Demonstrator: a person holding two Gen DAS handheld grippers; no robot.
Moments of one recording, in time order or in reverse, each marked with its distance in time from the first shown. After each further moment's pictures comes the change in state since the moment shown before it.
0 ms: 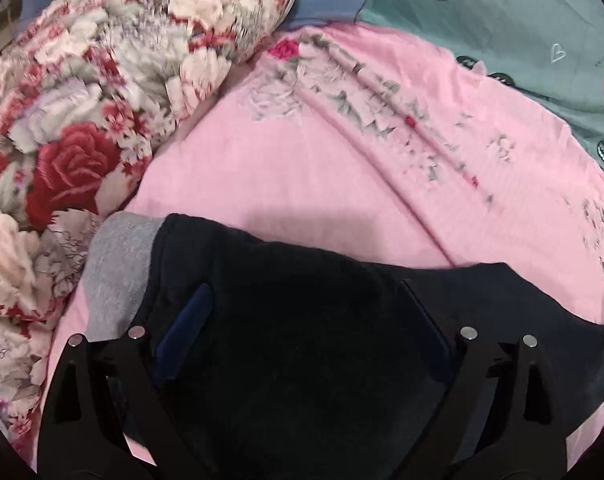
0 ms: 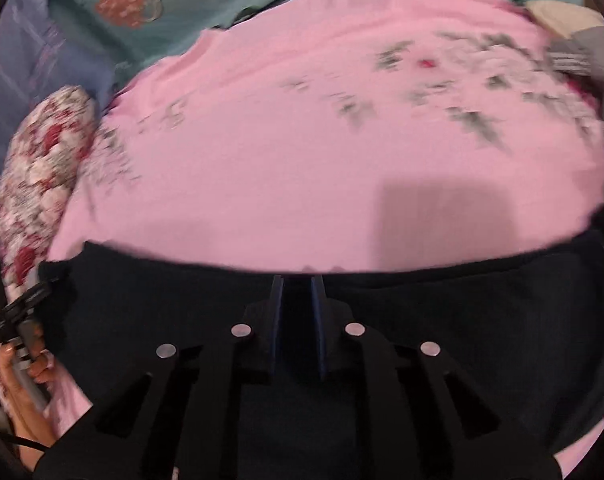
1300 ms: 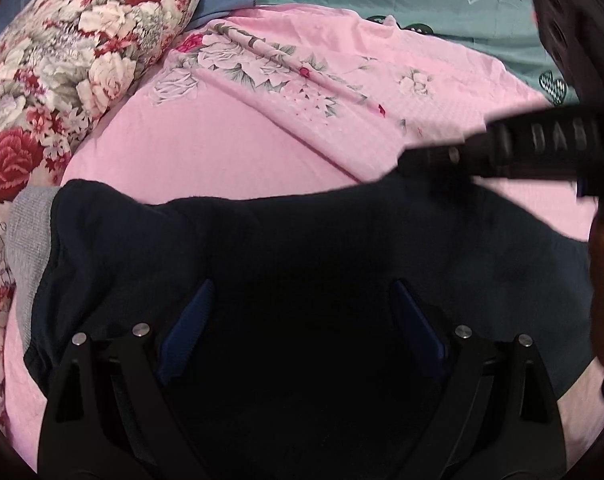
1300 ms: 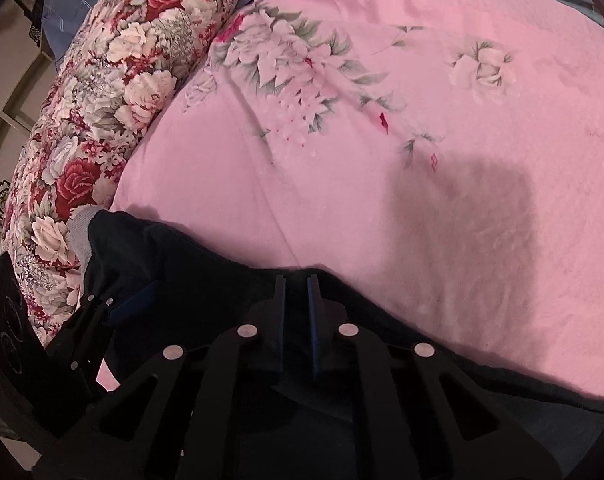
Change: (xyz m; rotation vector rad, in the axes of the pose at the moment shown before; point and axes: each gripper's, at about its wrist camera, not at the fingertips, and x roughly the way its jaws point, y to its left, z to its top) left arm 0.009 -0.043 -0.048 0.199 0.002 -0.141; right arm 0.086 0.256 0.014 -0.374 0.254 0.310
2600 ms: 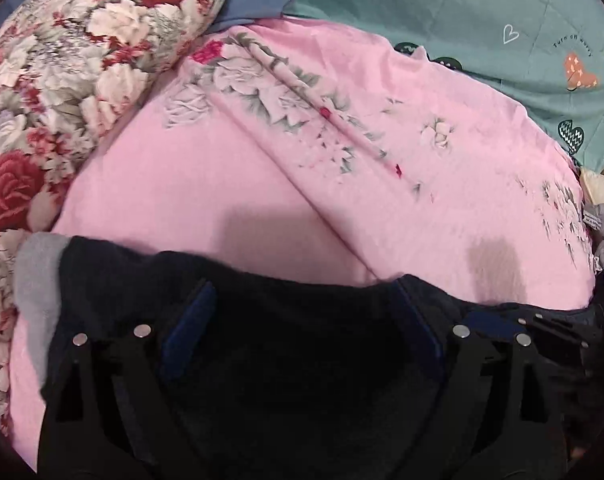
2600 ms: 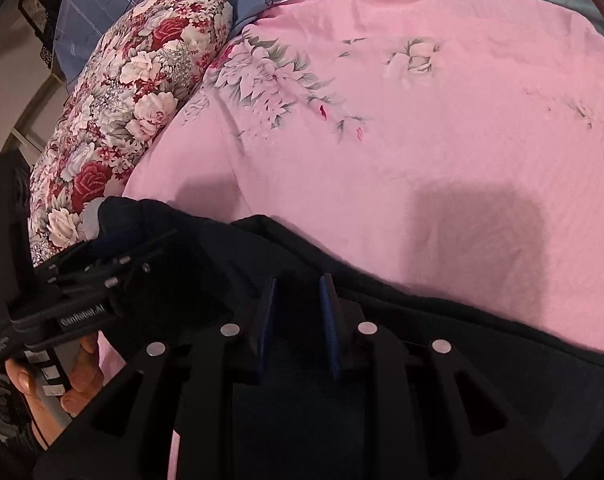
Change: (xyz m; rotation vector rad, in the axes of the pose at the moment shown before) left arm 0.003 0.010 0.051 -0.150 0.030 0.000; right arm -0.031 -0.031 -0.050 0.015 -0.104 0.013
